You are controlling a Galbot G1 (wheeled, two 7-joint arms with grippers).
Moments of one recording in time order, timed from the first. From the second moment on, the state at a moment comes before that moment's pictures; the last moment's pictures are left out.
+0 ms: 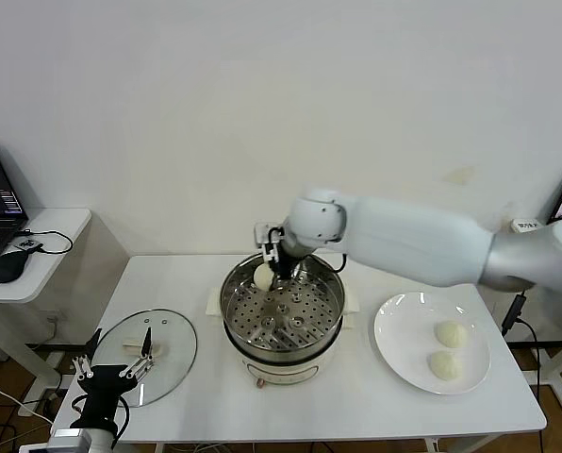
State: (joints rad) left arm 1.75 -1.28 -0.69 -2.21 -0.20 0.02 -0.15; right arm 0.44 1.20 -1.18 1.39 0.44 -0.66 -0.75
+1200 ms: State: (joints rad) left arm 1.76 -1.28 -0.69 -2.23 -0.20 0.02 -0.15; right arm 0.51 1.16 -1.20 1.44 0.41 -0.64 -0.84
